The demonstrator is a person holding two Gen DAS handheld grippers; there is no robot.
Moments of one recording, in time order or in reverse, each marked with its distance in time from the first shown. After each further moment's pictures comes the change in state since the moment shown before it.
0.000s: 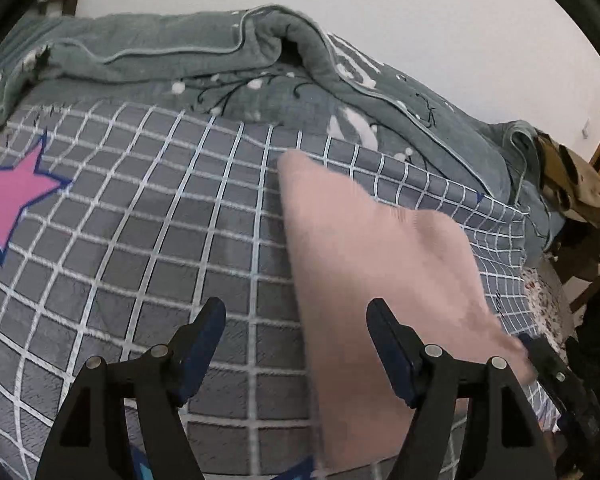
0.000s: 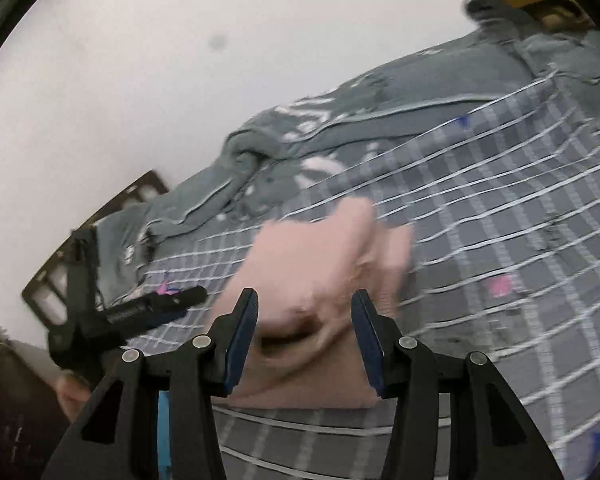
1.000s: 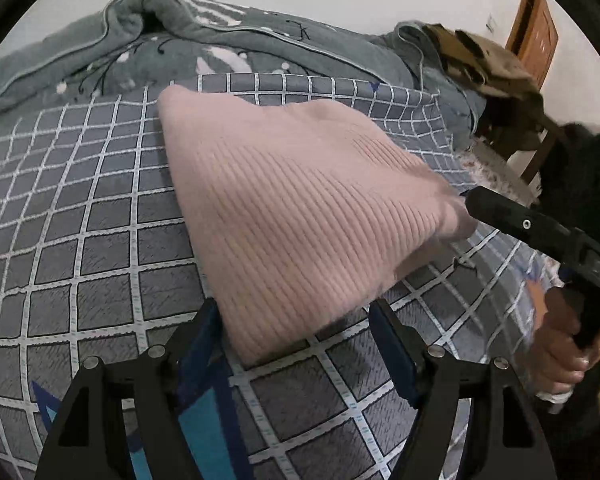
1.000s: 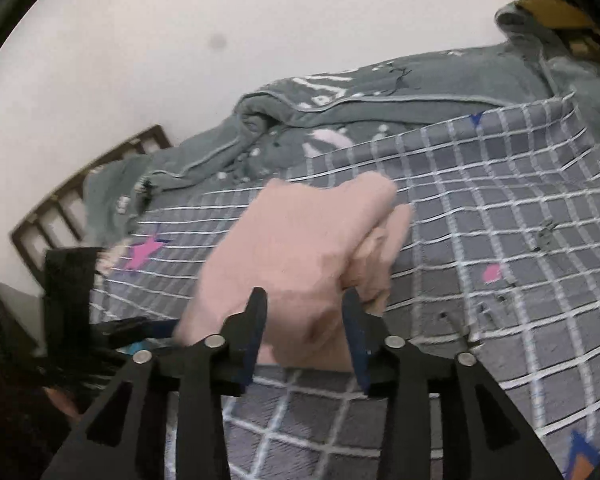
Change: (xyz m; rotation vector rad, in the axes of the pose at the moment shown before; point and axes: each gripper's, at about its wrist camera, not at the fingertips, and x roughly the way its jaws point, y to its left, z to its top) left arm 0.003 -0.057 -0.080 0.357 0.103 -0.163; right arm -0.015 0.000 -0.023 -0.141 0.066 -0.011
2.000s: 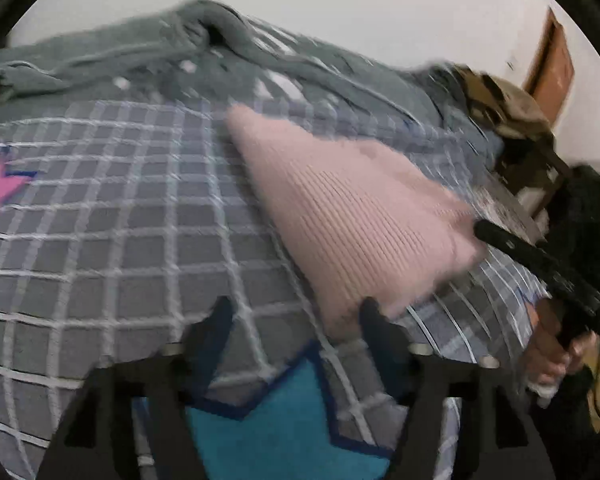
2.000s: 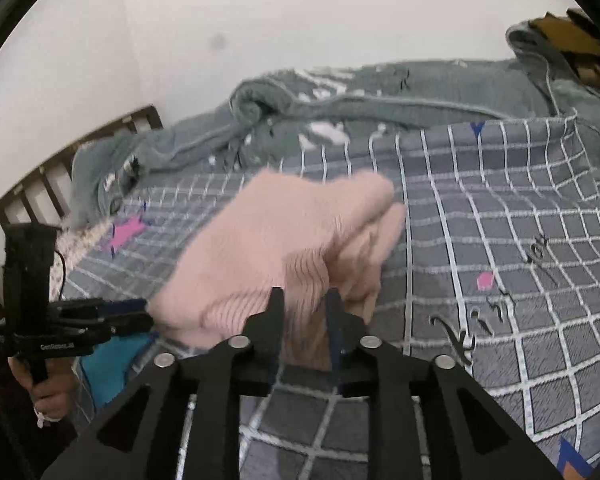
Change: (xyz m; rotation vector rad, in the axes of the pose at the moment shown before) left arm -0.051 0.056 -0.008 -0.117 -0.100 0.031; right arm 0.008 0.007 0.003 -0.078 -0.021 -0.115
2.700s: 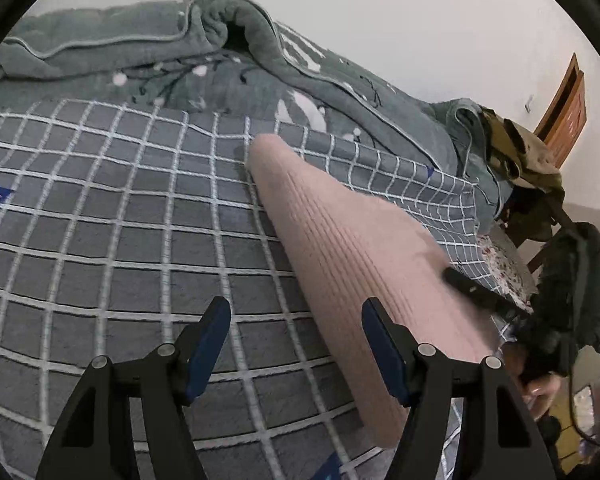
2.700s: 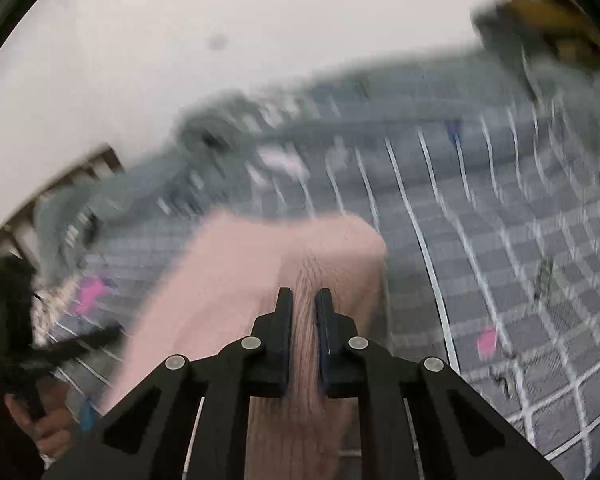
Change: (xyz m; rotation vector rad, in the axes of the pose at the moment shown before) left arm 0.051 0.027 0.058 -0.119 0.013 -0.082; right arm 0.069 -0.040 0.028 0.165 0.070 -0.095
